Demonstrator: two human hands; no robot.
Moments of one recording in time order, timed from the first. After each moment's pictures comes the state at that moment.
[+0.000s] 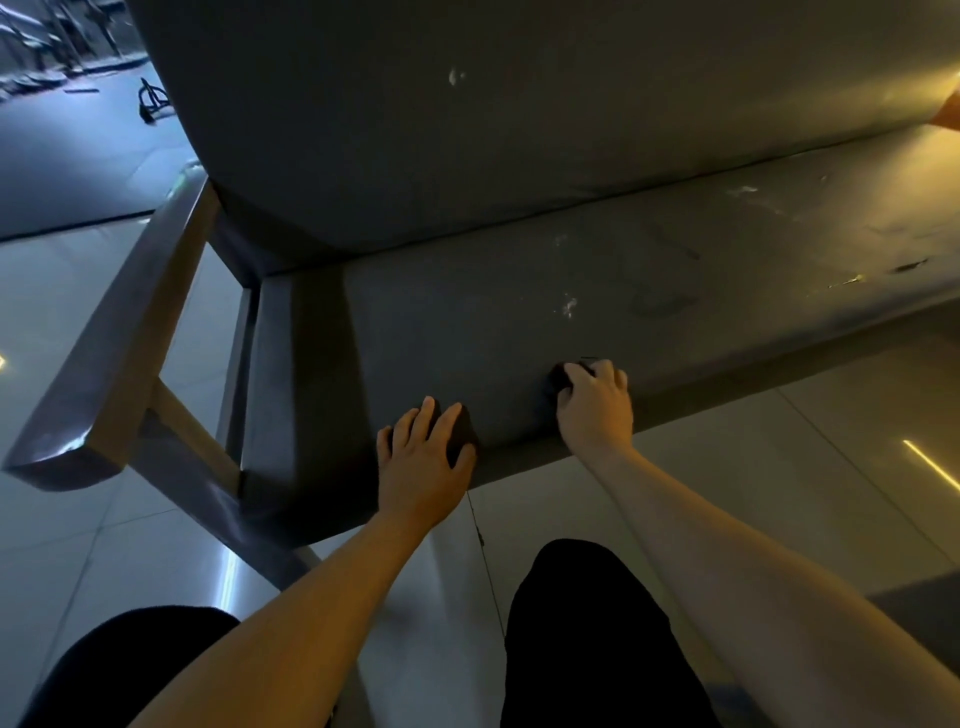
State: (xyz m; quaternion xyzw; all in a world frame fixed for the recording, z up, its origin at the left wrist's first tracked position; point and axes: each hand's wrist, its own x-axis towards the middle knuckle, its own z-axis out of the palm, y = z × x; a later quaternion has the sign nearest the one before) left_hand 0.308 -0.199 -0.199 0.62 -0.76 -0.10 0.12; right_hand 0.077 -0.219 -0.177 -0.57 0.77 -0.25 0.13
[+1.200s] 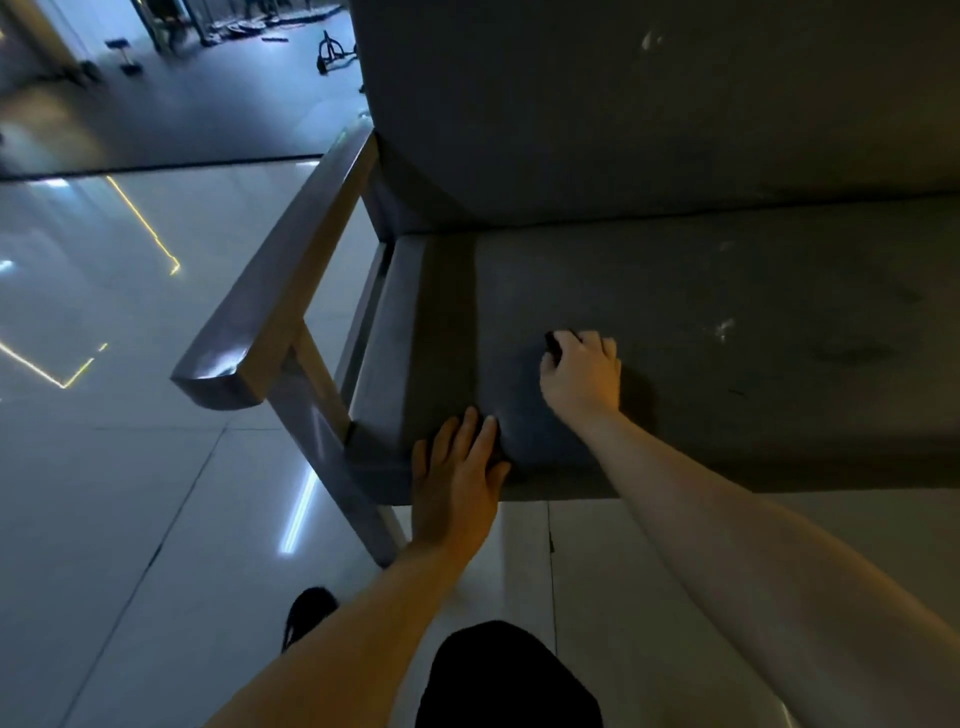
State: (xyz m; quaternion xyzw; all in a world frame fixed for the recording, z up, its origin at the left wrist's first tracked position) left_hand 0.359 -0.168 -0.220 0.71 -0.68 -0.03 0.17; right_hand 0.211 -0.301 -0.169 -0.69 0.66 -0.24 0.14
